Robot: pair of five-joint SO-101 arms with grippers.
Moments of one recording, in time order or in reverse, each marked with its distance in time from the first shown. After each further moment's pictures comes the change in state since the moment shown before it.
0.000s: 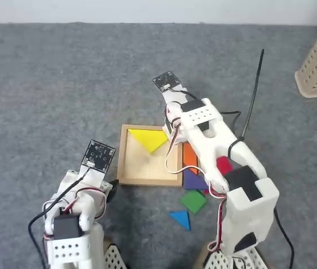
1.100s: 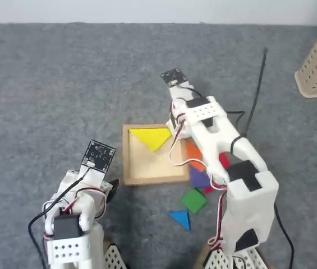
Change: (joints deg) left arm 0.0 0.0 0.0 0.0 0.0; right arm 4.5 4.8 -3.9 -2.4 -1.3
